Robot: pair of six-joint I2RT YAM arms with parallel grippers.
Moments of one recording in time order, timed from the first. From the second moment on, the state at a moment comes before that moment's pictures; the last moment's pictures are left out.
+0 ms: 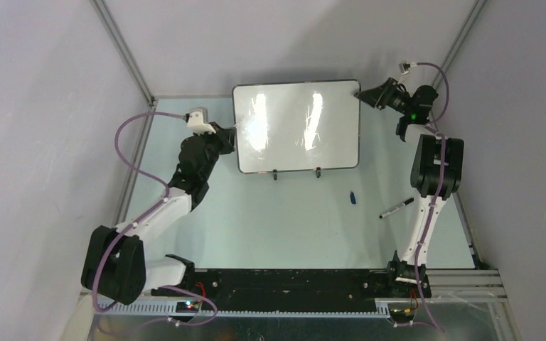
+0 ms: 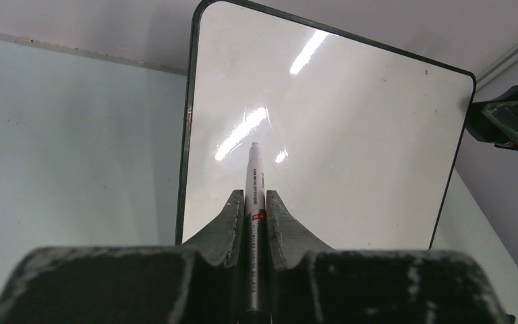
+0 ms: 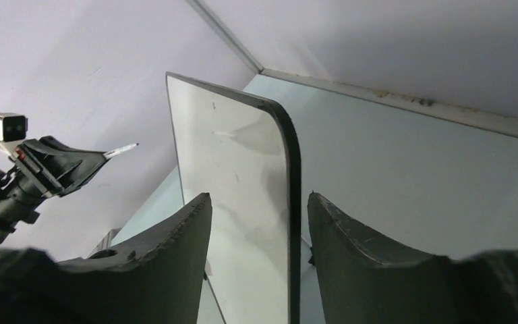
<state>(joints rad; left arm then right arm) -0.34 1.23 0.70 0.50 -0.08 -0.43 -0.18 2.23 1.56 0.94 -1.12 0.90</state>
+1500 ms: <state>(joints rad) -0.35 1.24 0.68 0.52 -0.07 -0.43 -0.15 2.36 1.58 1.24 -1.16 1.20</state>
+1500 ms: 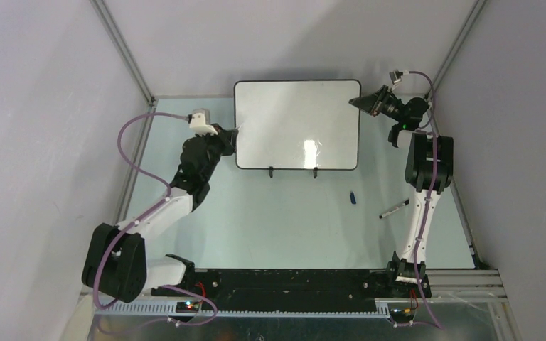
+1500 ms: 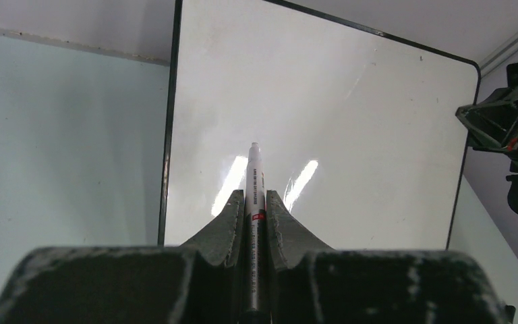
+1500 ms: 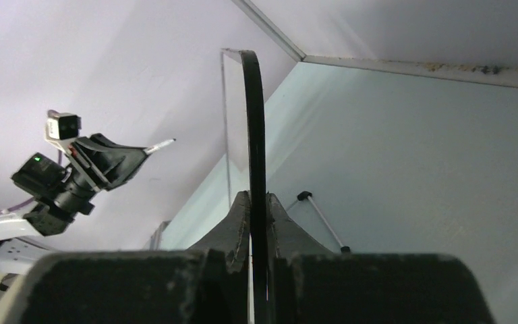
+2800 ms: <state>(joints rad) -0.36 1.30 0.77 0.50 -0.10 -0.41 -0.16 2.24 1.31 1.45 -1.20 1.23</state>
